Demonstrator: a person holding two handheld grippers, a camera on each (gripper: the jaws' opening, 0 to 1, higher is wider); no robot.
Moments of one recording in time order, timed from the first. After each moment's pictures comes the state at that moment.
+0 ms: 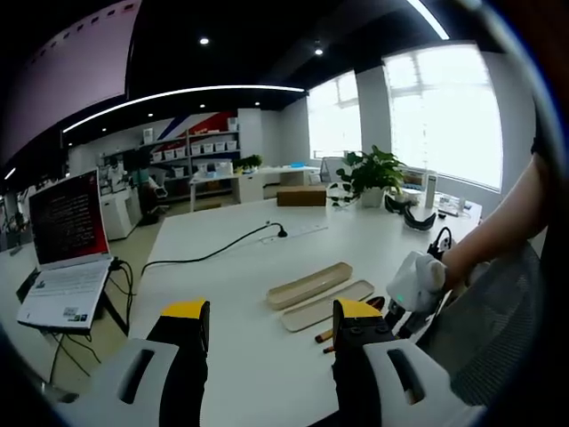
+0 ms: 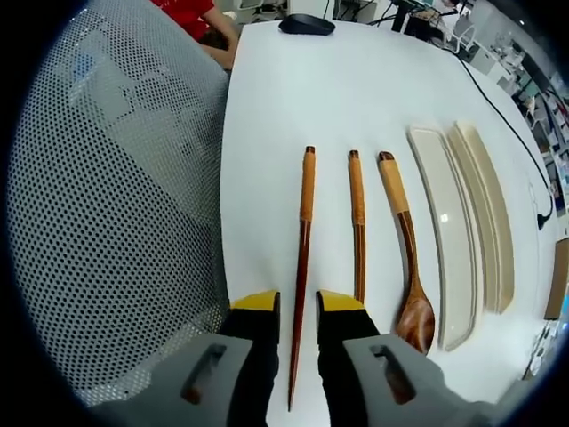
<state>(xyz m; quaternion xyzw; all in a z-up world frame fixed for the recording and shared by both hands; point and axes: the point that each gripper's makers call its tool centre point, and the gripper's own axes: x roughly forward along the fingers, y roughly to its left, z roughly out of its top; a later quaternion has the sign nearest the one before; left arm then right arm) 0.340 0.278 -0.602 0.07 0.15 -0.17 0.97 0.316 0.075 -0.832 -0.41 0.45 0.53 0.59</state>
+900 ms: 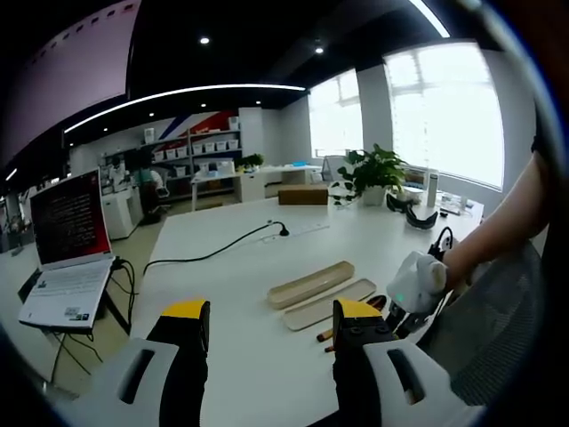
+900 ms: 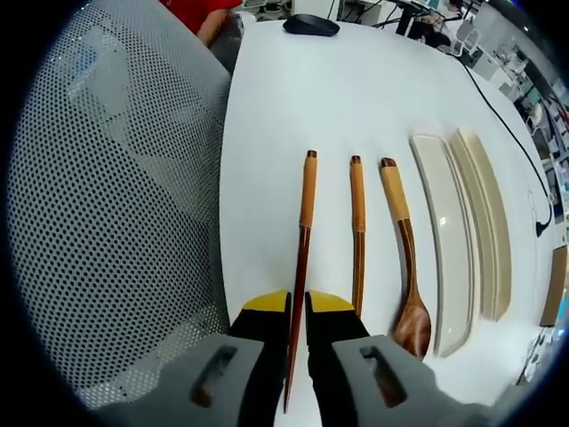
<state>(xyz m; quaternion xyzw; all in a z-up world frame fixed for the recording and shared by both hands) 0.340 0.279 -0.602 0.07 0.15 -0.17 0.97 0.318 0.079 -0.832 -0.42 0.44 0.53 0.59</state>
